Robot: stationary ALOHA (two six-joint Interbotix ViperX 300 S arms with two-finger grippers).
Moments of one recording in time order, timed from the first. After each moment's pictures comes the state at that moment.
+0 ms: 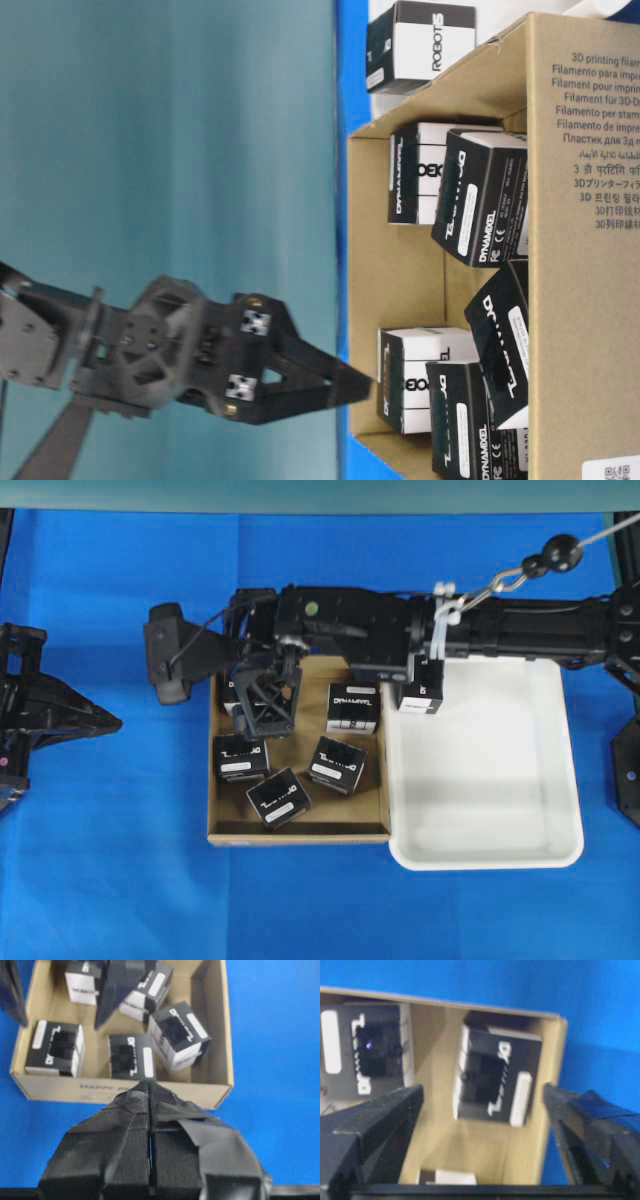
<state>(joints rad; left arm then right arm) 0.00 -0.94 1.03 0.01 0.40 -0.11 -0.13 0.51 -0.27 -0.01 0.96 -0.32</state>
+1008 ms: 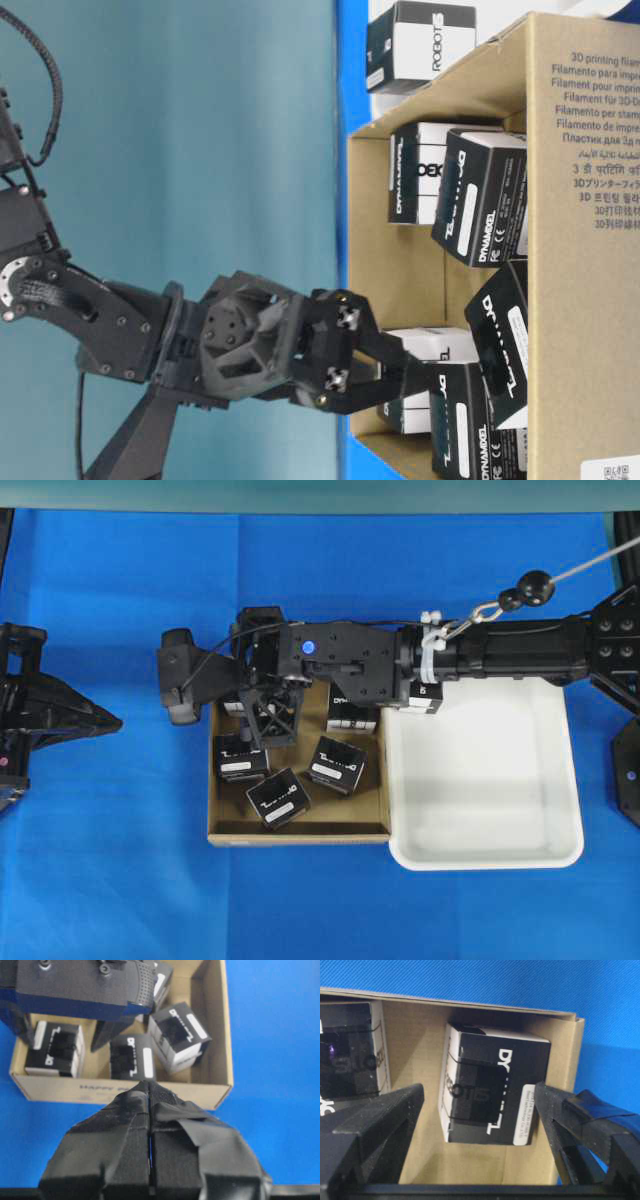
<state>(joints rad) 0.00 -0.94 1.03 0.01 0.40 -0.11 -0.11 0.54 -0.19 -0.15 0.87 -0.21</state>
